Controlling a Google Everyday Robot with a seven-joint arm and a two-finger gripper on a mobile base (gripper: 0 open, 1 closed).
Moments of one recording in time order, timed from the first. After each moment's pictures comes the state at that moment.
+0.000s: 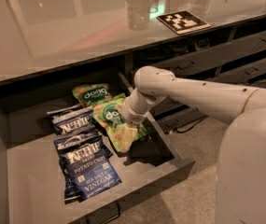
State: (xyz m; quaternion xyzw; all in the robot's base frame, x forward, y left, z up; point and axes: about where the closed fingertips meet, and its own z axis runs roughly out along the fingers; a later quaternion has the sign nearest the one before) arm 0.595 0.050 0.605 -0.74 0.62 0.18 0.17
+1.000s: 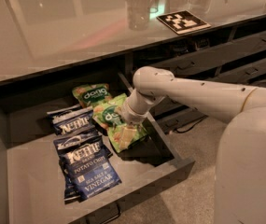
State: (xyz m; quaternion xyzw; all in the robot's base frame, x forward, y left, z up) arm 0.594 0.047 0.601 -0.74 0.63 0.17 0.16
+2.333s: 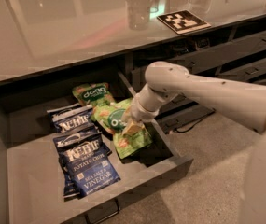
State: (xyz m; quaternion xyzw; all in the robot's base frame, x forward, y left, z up) arm 0.584 0.023 0.636 -0.73 0.64 0.17 0.18
